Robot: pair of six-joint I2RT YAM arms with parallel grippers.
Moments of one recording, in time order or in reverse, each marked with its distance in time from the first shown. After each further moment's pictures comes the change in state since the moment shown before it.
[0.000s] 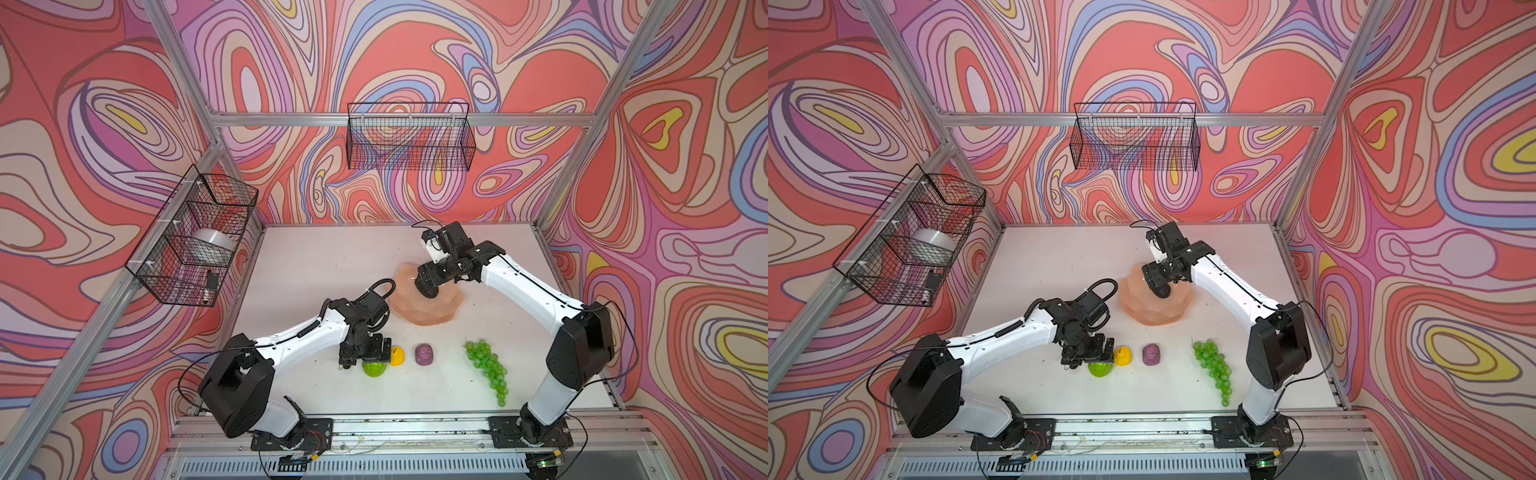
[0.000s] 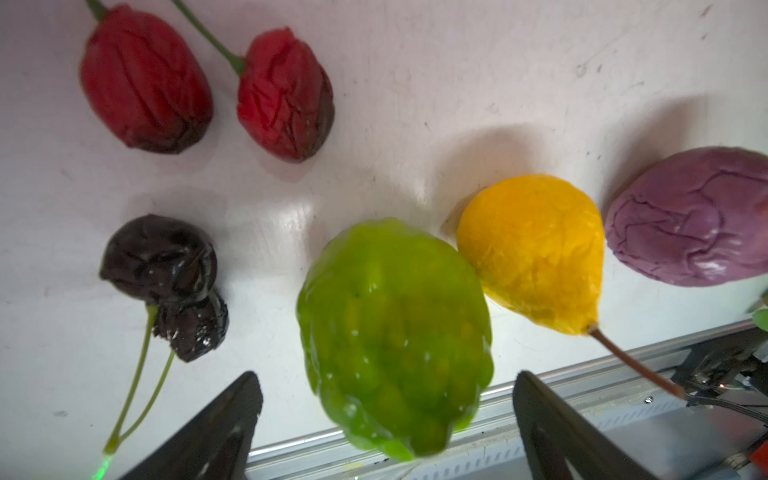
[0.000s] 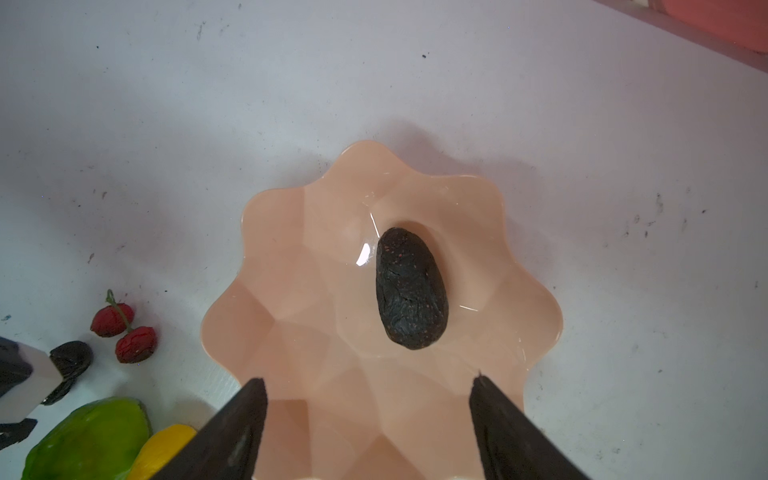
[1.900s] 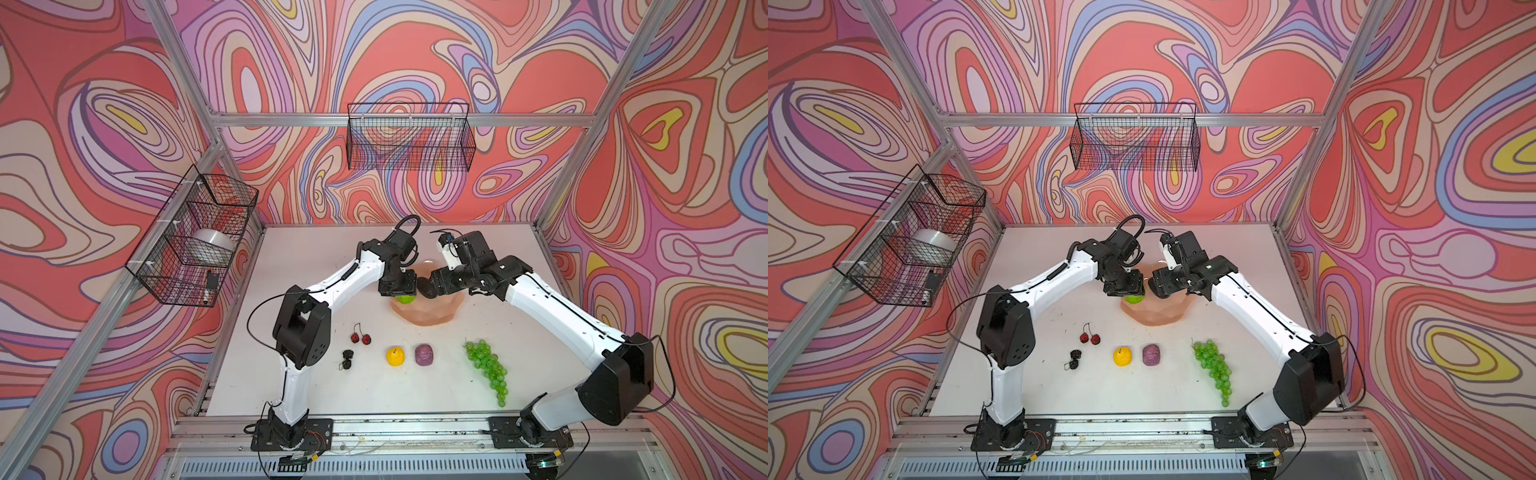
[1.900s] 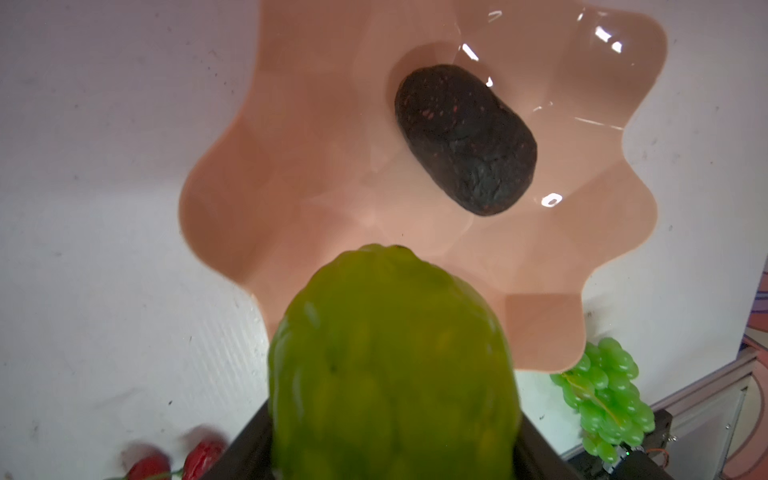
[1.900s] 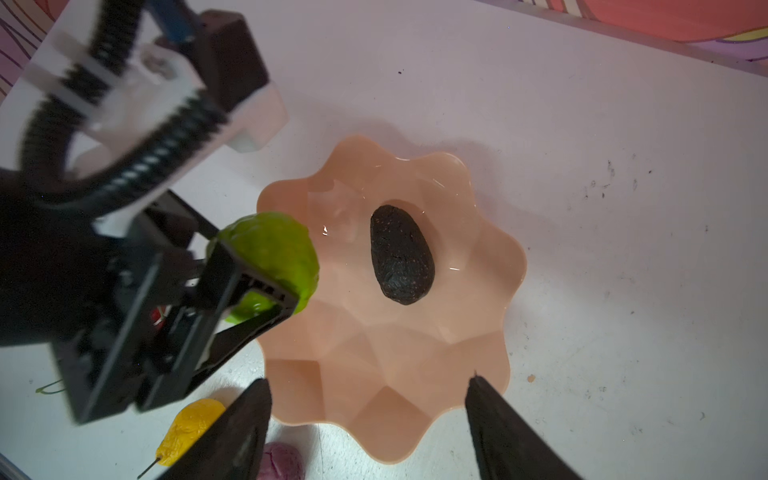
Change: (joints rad) left arm 0.095 0.602 0.903 -0.076 -0.034 0.172; right arm 0.000 -0.238 -0.182 0.051 0.028 0.082
